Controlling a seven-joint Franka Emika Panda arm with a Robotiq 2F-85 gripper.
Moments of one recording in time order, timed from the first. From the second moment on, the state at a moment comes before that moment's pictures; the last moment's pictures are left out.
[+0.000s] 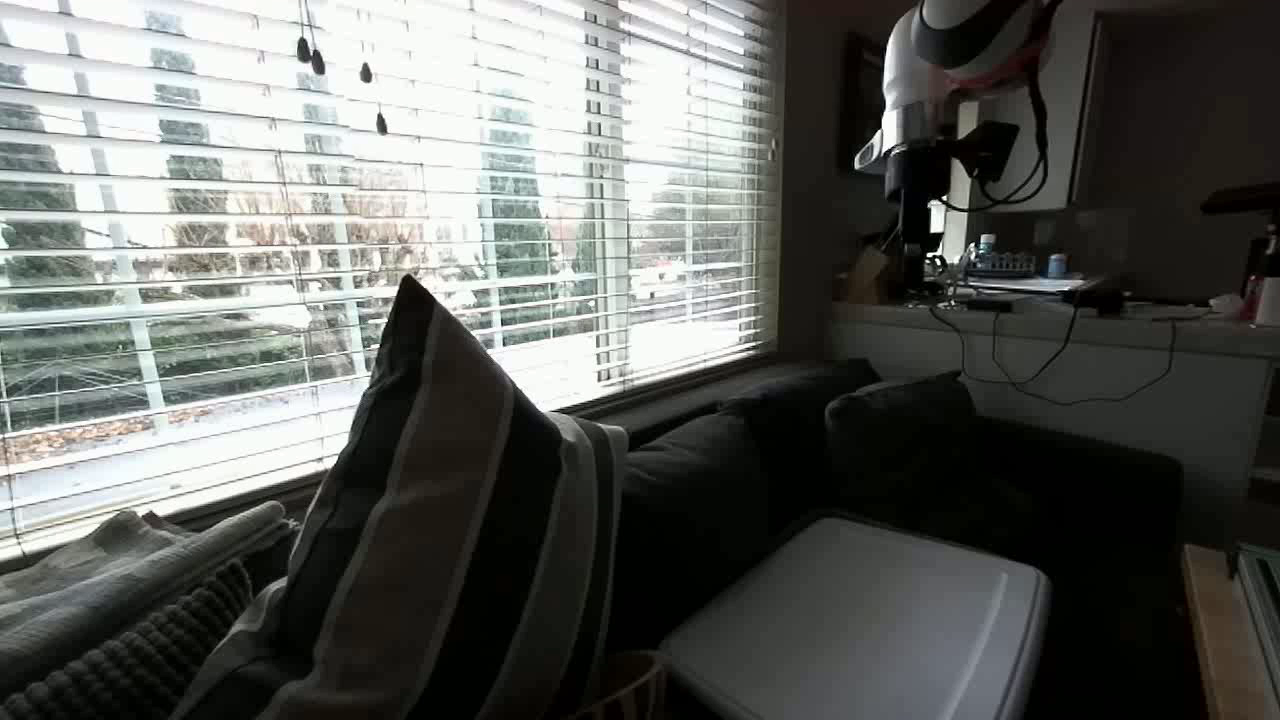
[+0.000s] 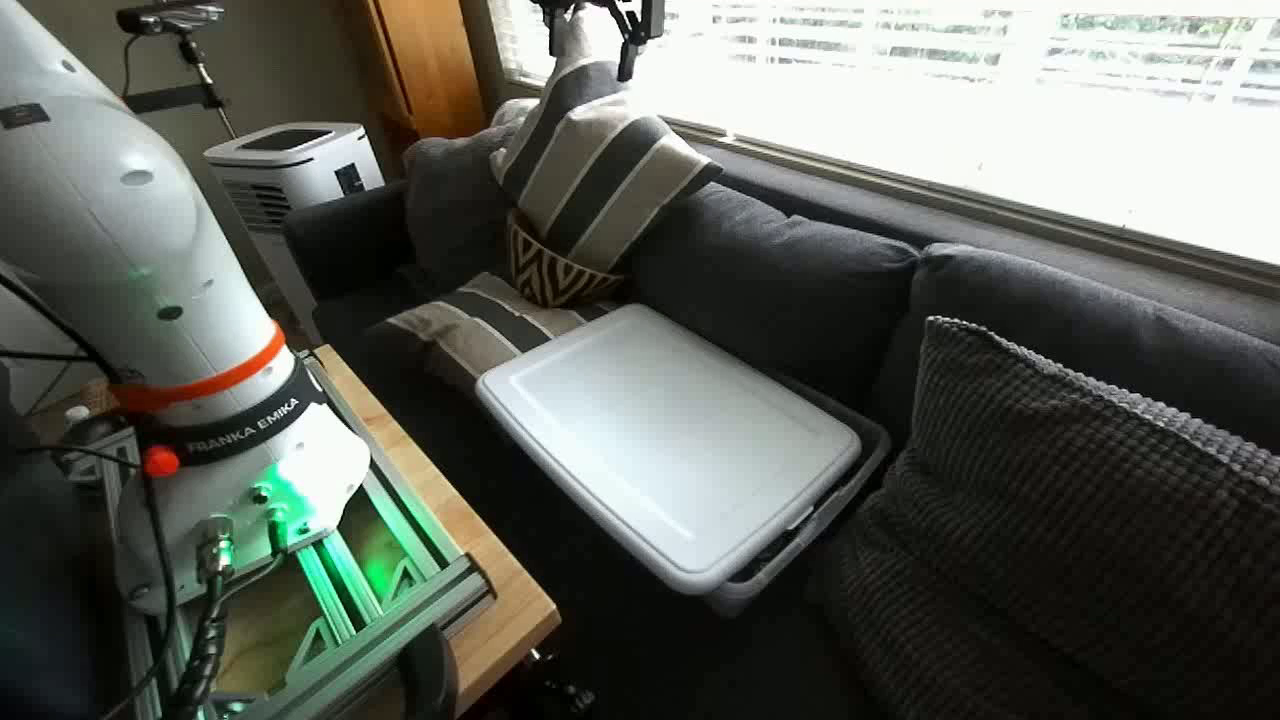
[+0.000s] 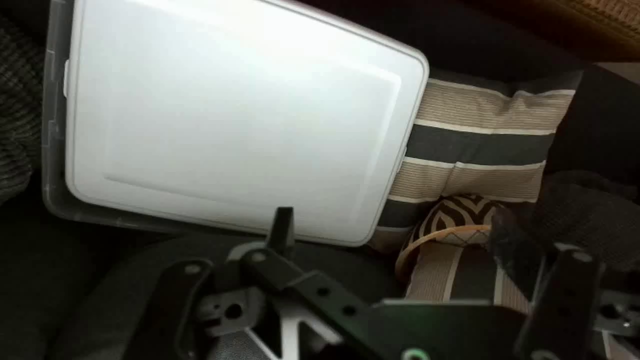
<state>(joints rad) 0.04 -0.31 -0.20 -2.22 0.12 1.79 -0.44</state>
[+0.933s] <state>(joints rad) 0.00 -0.29 -0.23 -2.22 0.17 1.81 -0.50</state>
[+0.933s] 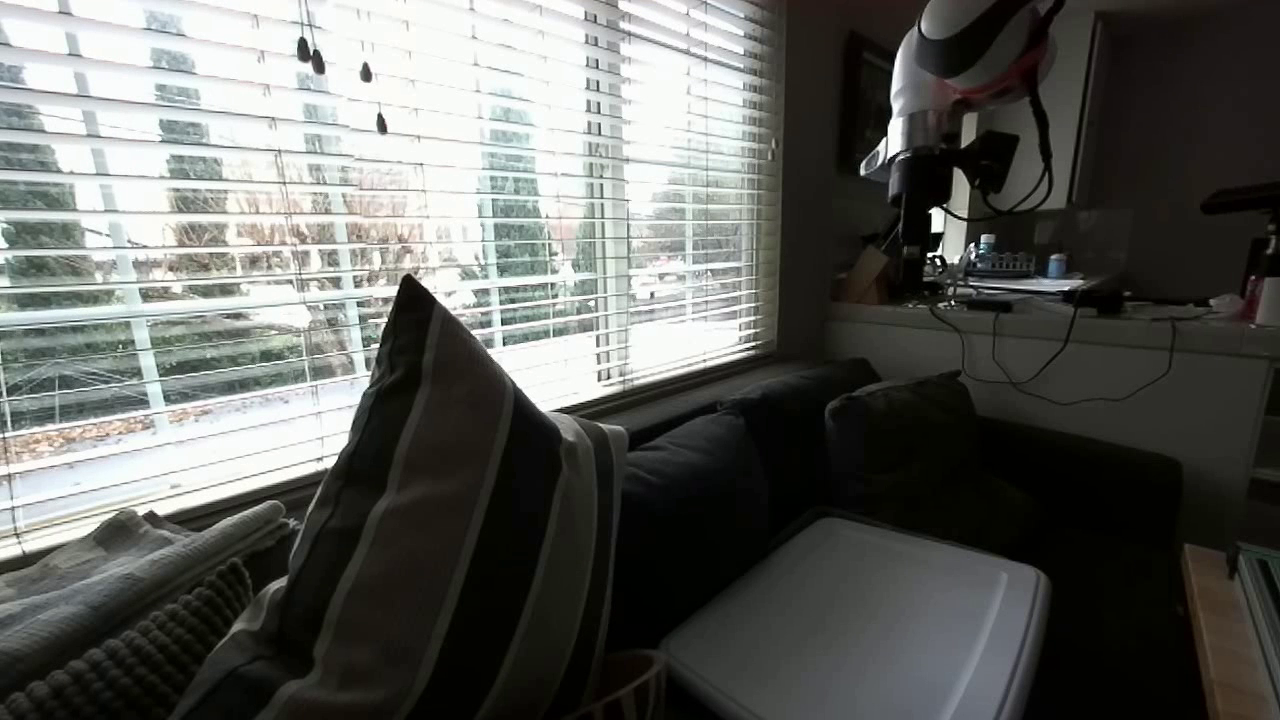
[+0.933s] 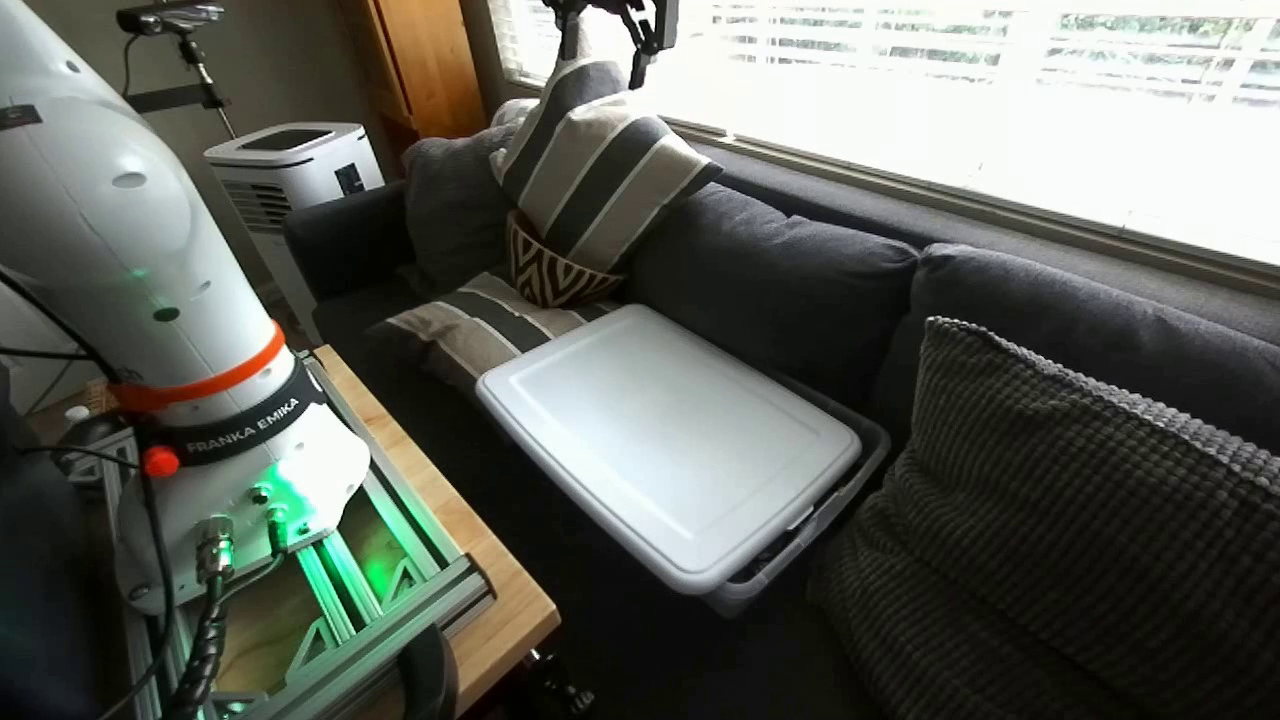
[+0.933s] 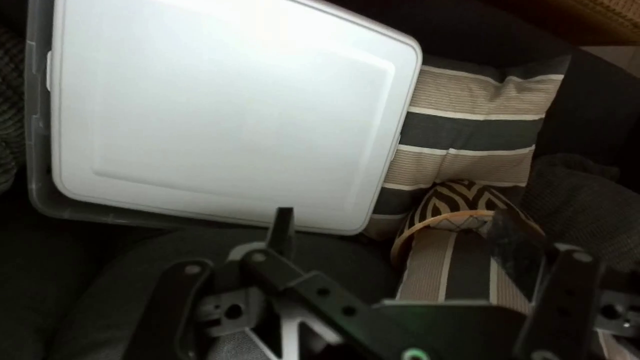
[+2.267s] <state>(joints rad) -0.42 0.52 -0.27 -1.99 0.69 1.90 -1.16</state>
